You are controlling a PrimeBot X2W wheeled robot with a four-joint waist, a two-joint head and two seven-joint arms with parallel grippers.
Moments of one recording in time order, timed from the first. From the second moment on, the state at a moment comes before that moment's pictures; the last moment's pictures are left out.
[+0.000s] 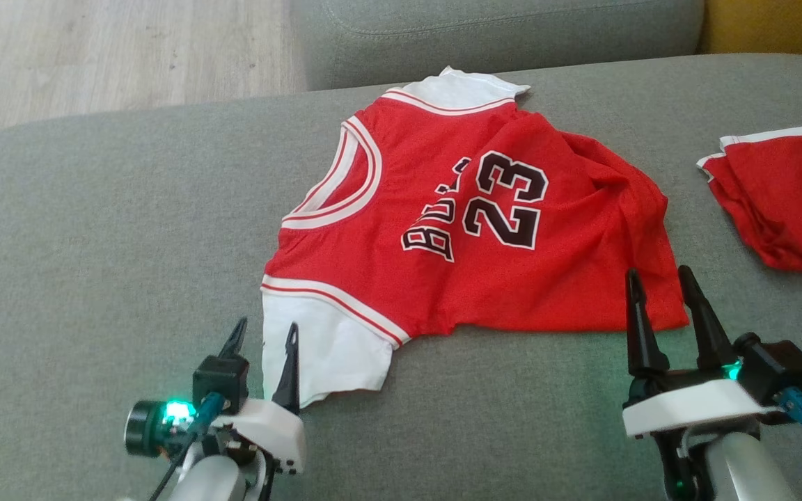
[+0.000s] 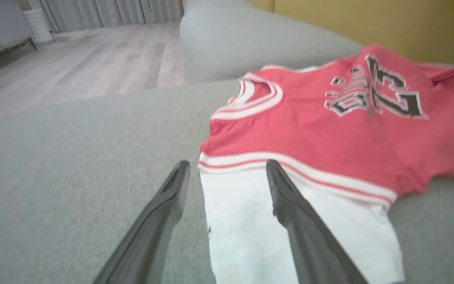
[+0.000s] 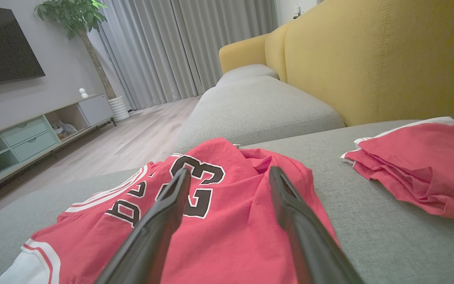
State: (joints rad) left arm -0.21 0.15 -0.47 0.47 -0.32 0.17 -0.10; right arm -0.05 -0.05 0.06 0.25 0.25 0.13 -0.26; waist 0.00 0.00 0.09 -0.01
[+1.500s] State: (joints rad) left arm -0.20 0.16 -0.48 0.30 -0.38 0.14 -0.15; right arm -0.19 -0.05 -0.11 0.70 0.26 0.13 -0.21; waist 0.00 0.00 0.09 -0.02
